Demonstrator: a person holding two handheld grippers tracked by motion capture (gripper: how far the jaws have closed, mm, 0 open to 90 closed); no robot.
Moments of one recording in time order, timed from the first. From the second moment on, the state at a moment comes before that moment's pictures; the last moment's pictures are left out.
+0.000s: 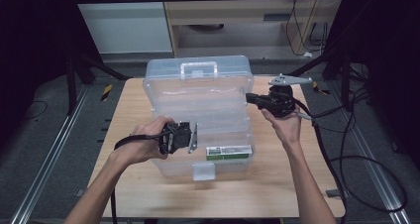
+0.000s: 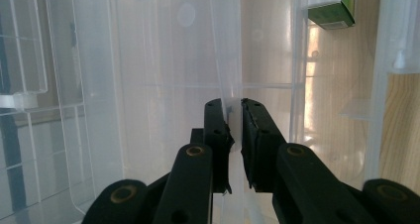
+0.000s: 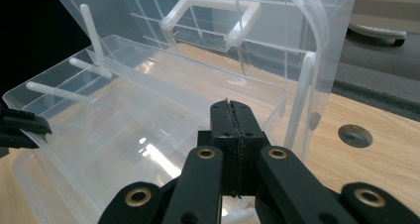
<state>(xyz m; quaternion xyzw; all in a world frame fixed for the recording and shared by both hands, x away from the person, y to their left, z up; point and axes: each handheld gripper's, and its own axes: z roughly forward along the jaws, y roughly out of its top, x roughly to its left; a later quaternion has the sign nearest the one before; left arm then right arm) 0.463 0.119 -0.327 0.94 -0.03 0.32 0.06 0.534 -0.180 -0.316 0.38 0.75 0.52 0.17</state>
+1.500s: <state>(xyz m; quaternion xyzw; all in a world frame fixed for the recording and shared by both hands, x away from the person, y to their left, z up) 0.447 0.118 -0.341 0.95 -0.03 0.30 0.06 0.508 -0.190 -0.330 0.37 0.75 0.52 0.16</state>
